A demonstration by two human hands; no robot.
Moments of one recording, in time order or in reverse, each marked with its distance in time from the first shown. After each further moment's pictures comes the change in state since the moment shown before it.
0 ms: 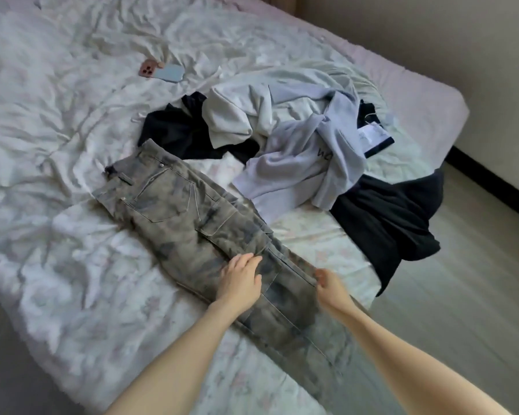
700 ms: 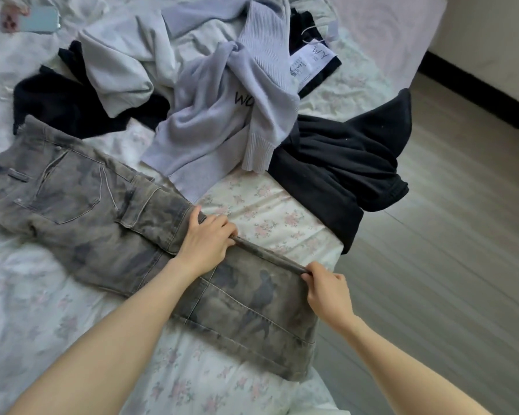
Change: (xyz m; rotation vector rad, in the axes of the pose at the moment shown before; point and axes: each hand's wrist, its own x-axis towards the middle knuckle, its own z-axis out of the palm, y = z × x) left_hand 0.092 0.061 0.039 0.517 -0.039 0.373; right_hand 0.012 0.128 -0.016 -0.165 0.127 -0.123
